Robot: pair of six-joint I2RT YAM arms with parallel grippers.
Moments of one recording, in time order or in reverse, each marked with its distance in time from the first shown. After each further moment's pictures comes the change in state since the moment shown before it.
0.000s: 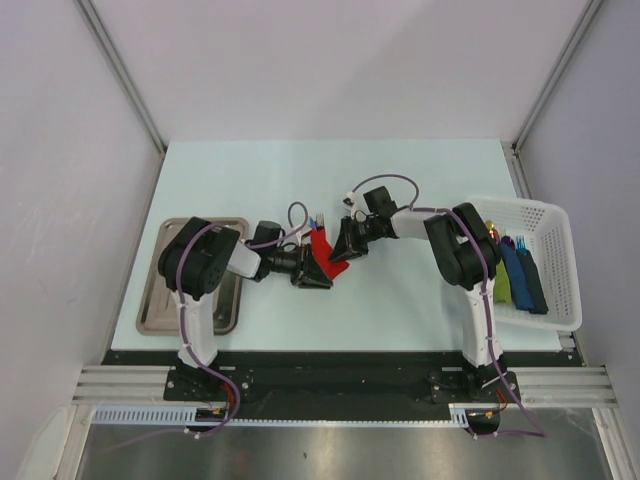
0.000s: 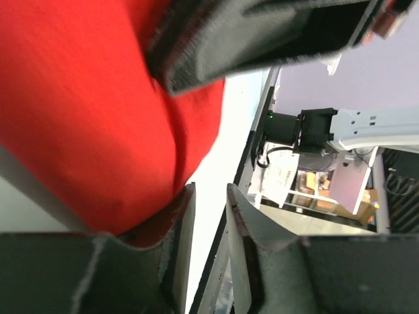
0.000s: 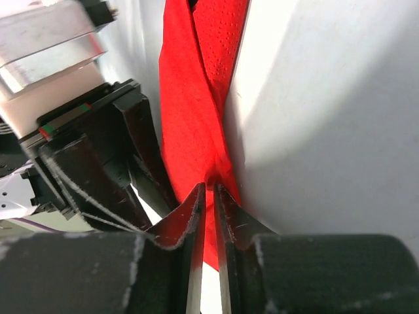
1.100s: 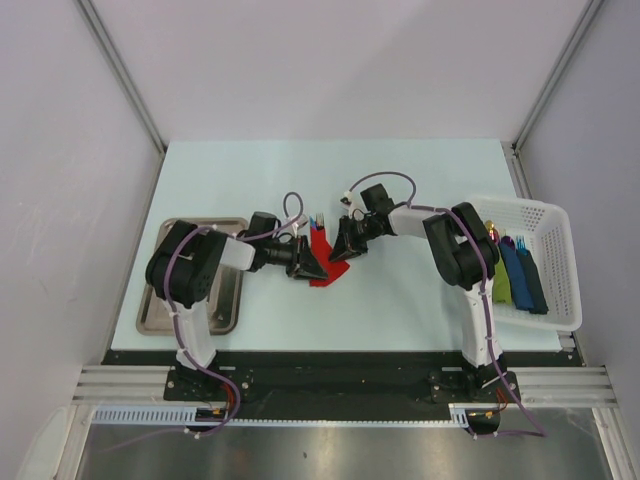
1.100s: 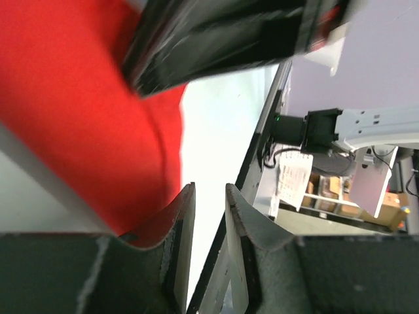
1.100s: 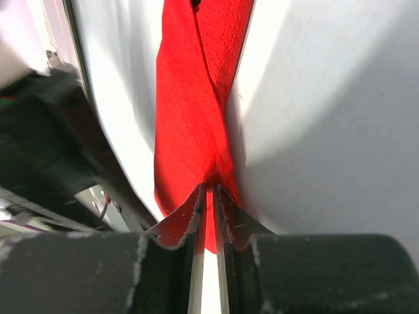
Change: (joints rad) left arm 0.032 -0.104 0.032 -0.196 -0.026 0.138; right arm 0.010 0.006 0.050 -0.087 0.029 -0.048
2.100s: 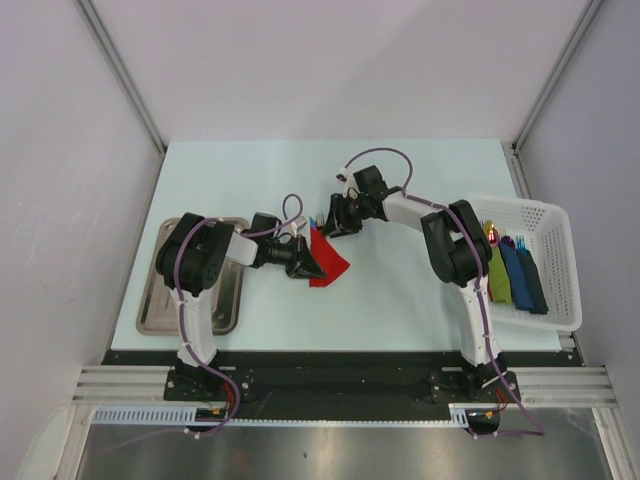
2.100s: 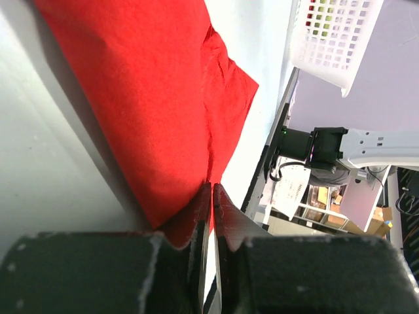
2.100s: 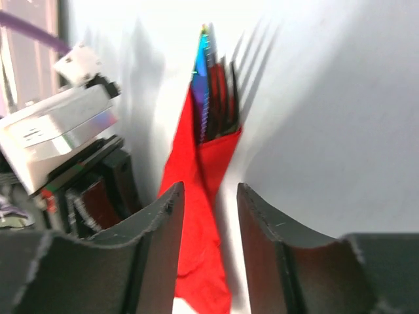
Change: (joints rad) left arm 0.028 0.107 0.068 -0.024 -0.023 0.001; right arm 0.008 0.036 0.206 -0.021 0.216 -0.035
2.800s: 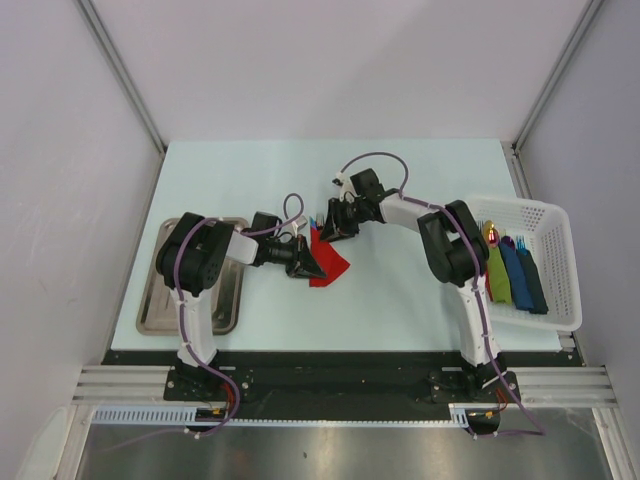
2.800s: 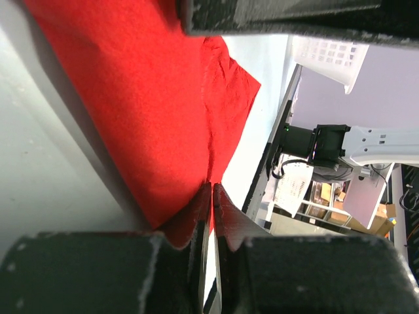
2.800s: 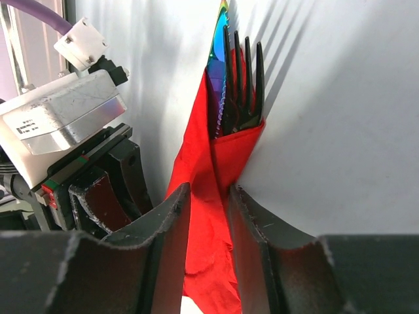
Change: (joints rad) left arm 0.000 0.001 0.021 -0.050 0.002 0.034; right arm 0.014 0.033 0.009 -0.011 -0.053 0.001
